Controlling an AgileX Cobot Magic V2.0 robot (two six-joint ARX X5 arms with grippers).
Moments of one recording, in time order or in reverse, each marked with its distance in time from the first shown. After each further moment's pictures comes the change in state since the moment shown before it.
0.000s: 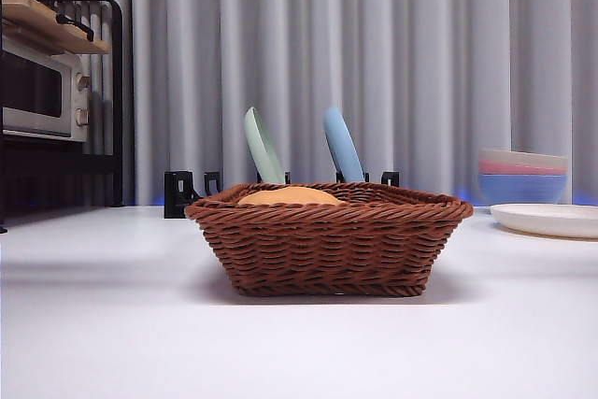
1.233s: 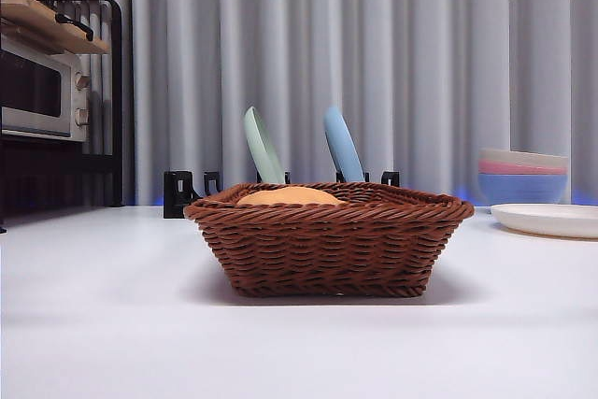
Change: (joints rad) left arm 0.268 -0.525 -0.383 0.096 0.145 -0.091; right arm 0.038 -0.453 -0.402 -0.079 0.232 0.293
